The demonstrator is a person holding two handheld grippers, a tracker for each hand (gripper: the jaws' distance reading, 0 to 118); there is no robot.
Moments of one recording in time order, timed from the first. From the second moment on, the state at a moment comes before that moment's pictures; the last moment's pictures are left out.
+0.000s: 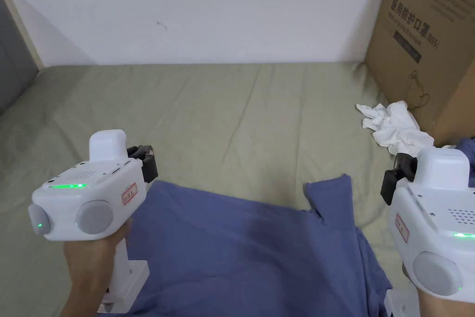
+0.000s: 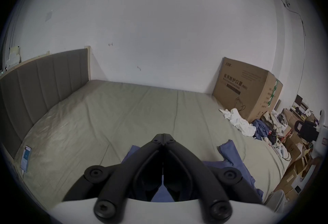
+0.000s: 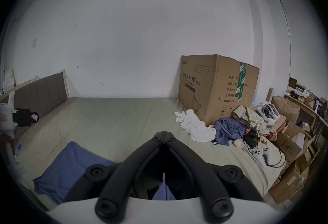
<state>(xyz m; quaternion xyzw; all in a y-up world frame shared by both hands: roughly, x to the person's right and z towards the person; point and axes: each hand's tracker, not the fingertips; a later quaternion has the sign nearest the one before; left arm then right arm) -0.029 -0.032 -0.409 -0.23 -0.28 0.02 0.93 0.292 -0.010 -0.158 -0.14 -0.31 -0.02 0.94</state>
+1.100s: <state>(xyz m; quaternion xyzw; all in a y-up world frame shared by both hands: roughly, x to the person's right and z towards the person) 0.071 -0.212 -0.596 -0.48 -0.24 -0.19 0.82 0.378 -0.116 -0.214 -0.31 -0.33 -0.09 0.89</state>
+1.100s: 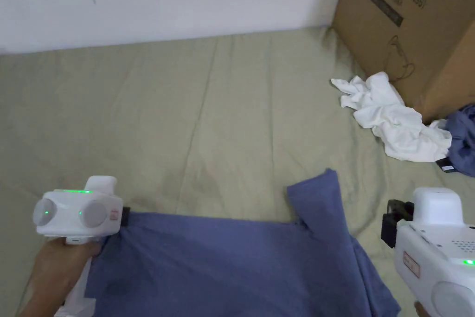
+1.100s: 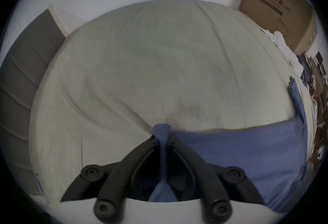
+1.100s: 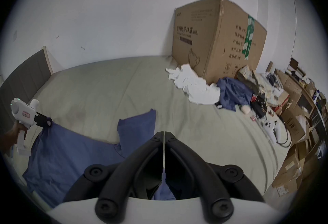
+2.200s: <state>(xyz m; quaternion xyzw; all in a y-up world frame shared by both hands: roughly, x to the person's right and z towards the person) -0.006 -0.101 -0.513 -0.39 -0.27 -0.09 0.88 0.383 -0.136 -0.232 -0.36 -0.22 -0.11 0.90</state>
